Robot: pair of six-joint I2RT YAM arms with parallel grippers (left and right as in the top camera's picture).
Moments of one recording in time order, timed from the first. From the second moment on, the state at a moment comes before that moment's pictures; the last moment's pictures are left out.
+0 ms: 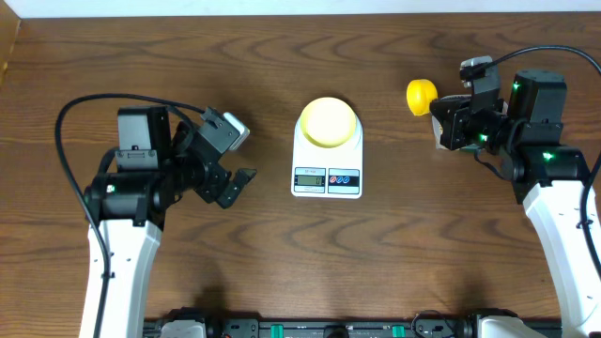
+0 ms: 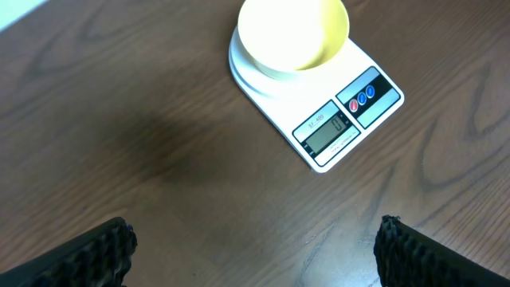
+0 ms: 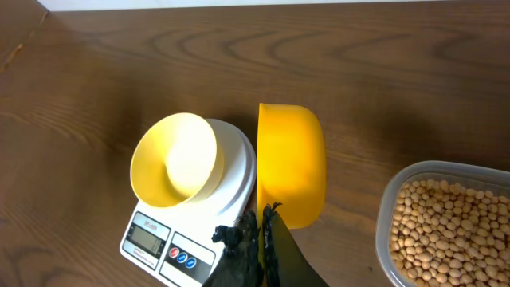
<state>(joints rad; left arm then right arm) 0.00 1.18 1.12 -0.92 0.47 0.64 0.00 1.33 1.08 -0.45 -0.51 -0.02</state>
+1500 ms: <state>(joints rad) 0.00 1.21 1.12 -0.82 0.57 0.56 0.00 1.33 1.08 -0.47 -0.52 -0.03</state>
